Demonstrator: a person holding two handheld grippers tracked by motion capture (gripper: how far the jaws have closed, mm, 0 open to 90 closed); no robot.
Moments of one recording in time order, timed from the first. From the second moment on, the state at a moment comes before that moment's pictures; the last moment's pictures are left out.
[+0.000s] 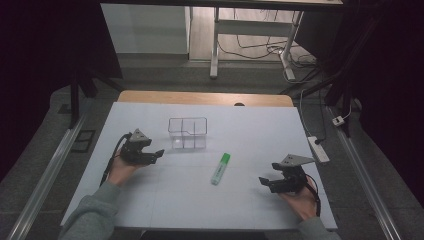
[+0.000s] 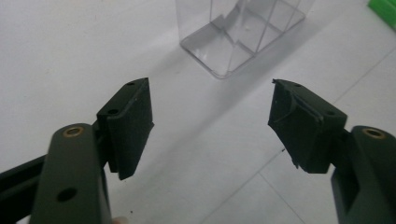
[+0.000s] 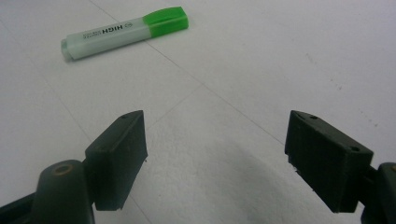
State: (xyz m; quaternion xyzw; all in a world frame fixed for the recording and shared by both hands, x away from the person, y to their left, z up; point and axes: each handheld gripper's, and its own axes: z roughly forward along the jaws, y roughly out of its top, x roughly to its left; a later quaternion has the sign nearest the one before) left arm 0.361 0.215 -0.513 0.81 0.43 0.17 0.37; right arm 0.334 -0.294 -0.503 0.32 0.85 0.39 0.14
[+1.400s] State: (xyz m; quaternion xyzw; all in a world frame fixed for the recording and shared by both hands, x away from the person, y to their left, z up) left arm 0.412 0.193 -0.525 0.81 0.42 0.16 0.37; right arm 0.334 -0.292 -0.504 0.33 0.85 0.39 0.14
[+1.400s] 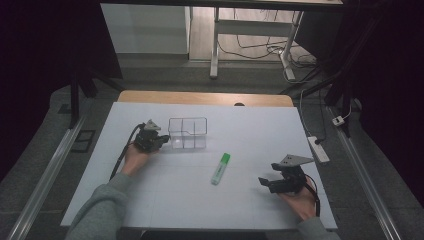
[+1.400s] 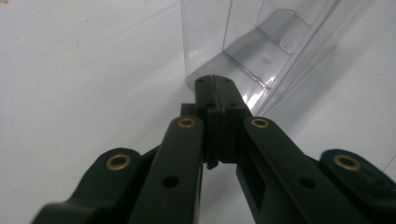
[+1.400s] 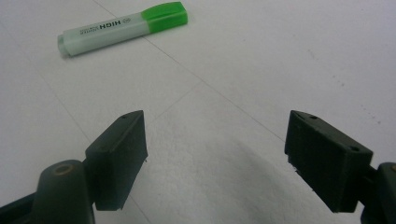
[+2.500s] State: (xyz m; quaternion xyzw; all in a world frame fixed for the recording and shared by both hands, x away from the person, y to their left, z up) left arm 0.437 0.153 -0.527 0.82 0.42 0.14 0.38; right arm 0.329 -0.292 -0.504 0.33 0.85 0.38 0.14
